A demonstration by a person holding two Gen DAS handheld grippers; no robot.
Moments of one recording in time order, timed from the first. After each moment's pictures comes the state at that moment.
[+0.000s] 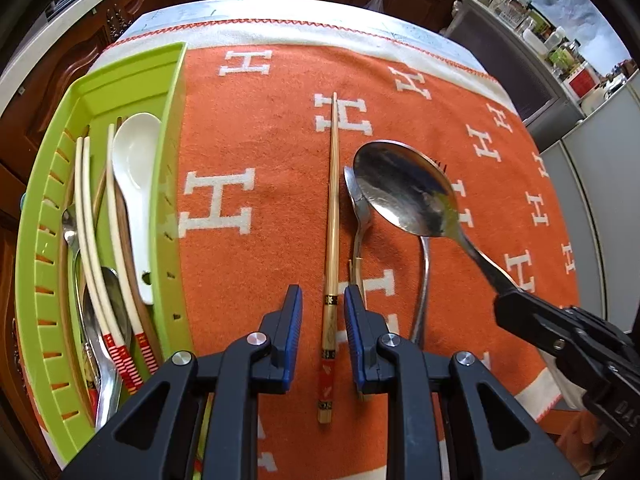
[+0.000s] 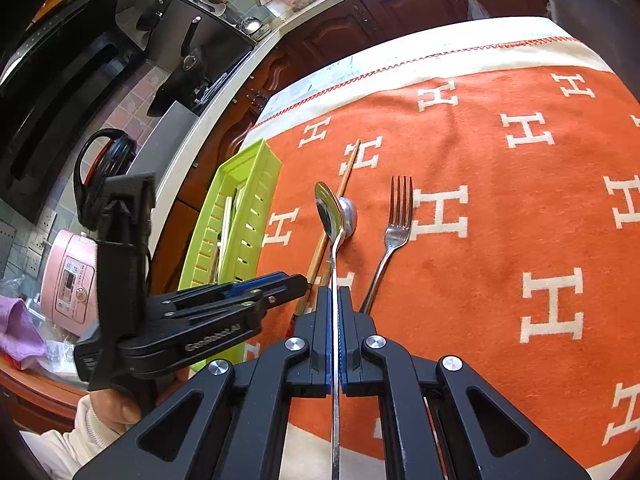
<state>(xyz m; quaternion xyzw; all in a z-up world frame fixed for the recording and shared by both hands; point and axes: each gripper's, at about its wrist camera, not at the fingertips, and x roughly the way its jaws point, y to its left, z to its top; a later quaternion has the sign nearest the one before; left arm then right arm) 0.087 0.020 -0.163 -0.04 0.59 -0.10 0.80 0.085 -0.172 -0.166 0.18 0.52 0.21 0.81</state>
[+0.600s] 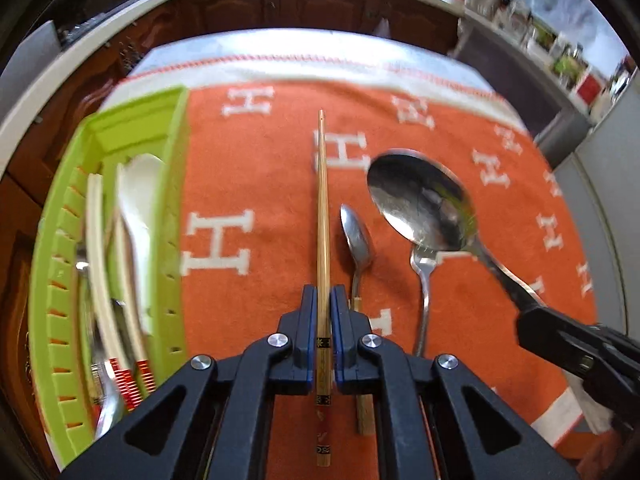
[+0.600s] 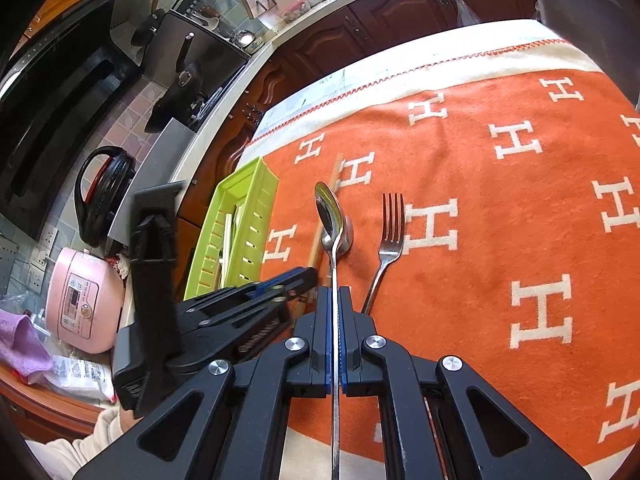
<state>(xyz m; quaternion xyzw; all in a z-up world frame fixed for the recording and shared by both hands) 0.086 0.009 -0.145 -0.03 0.53 -0.07 0.85 0.084 -0.180 -0.153 0.20 0.51 0.19 0.81</state>
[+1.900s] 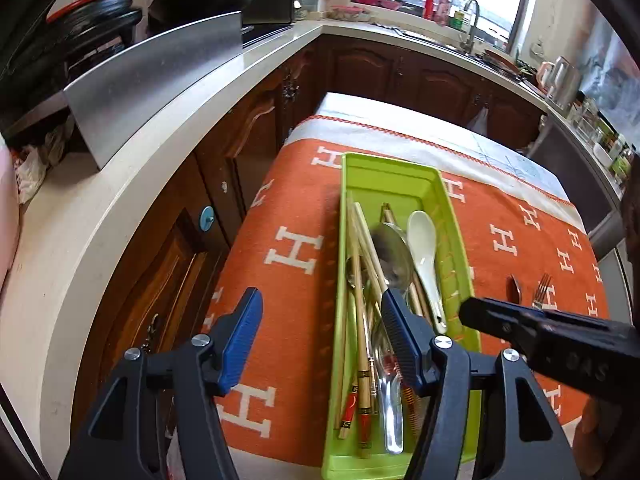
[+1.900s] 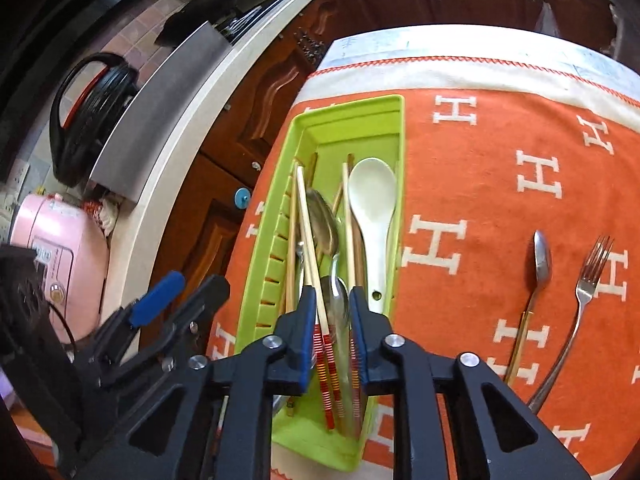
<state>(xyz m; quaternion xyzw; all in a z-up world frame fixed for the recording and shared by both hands) 0.030 0.198 -0.094 -0.09 0.45 0.07 0.89 0.134 0.052 -0.148 0.08 0.58 0.22 0.78</state>
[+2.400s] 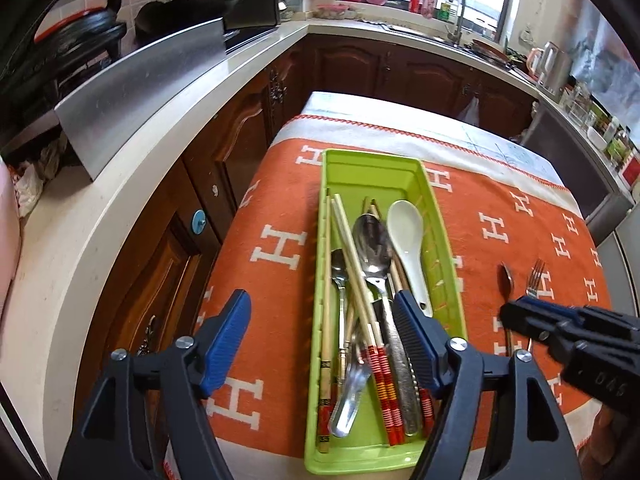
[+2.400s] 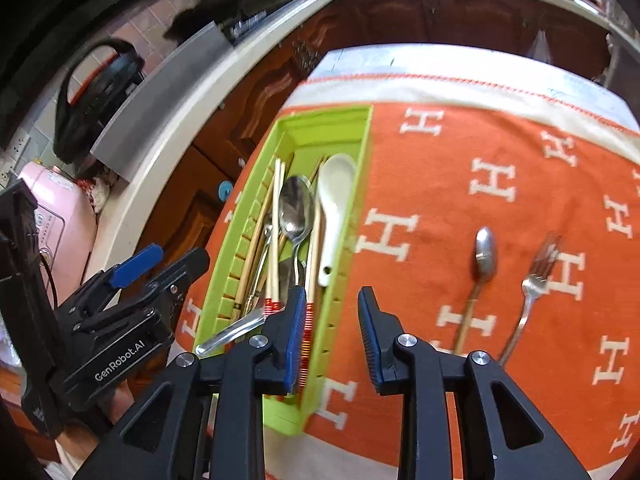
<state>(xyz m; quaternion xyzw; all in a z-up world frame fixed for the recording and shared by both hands) 0.026 0.171 -0.087 -0.05 0.45 0.06 0.89 0.101 0.002 -0.130 0.04 0.55 0.21 0.81</state>
